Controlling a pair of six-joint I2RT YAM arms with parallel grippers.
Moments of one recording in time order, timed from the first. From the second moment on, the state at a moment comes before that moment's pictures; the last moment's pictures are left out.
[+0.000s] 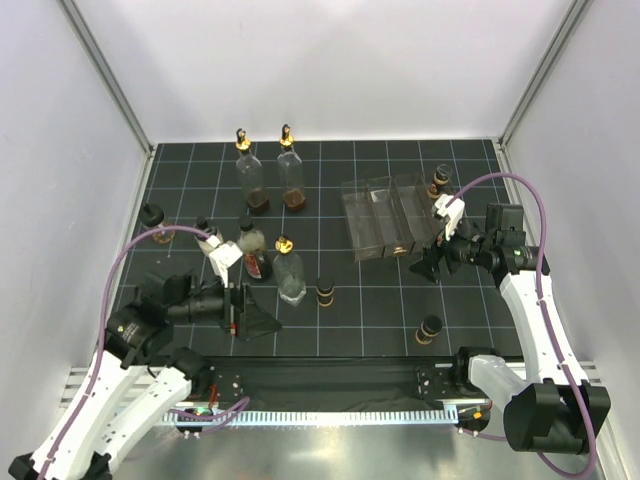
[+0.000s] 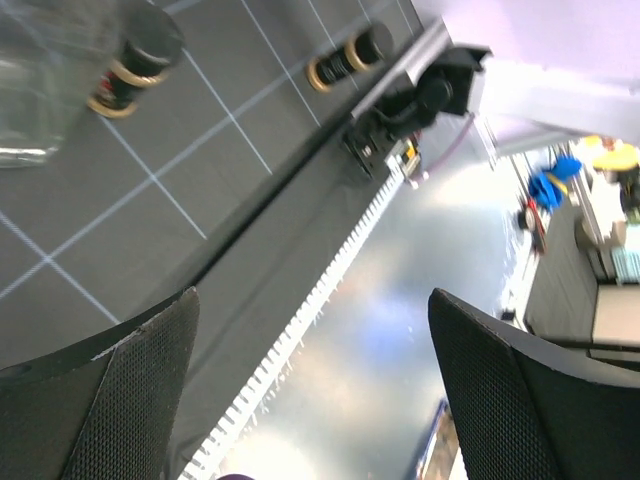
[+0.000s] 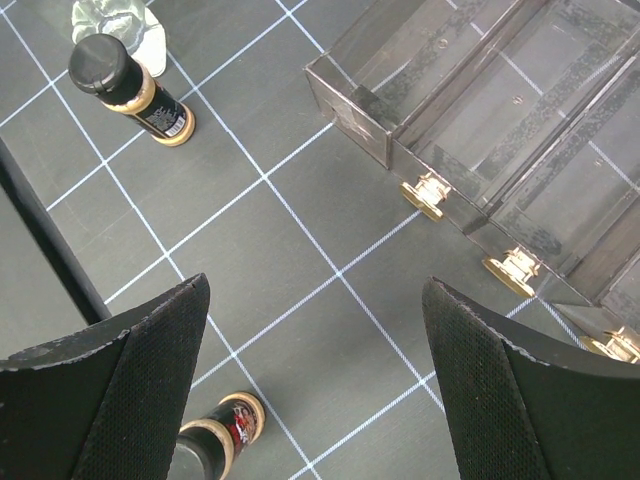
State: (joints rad) left arm -0.49 0.53 0.81 -0.82 0.68 -0.48; right arm -0.07 0.99 0.86 -0.72 -0.82 -0.58
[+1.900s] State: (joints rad) left arm -1.16 1.66 1.36 -0.71 -0.50 -0.58; right arm -0.10 0.98 0.85 -0.68 -0.69 -0.55
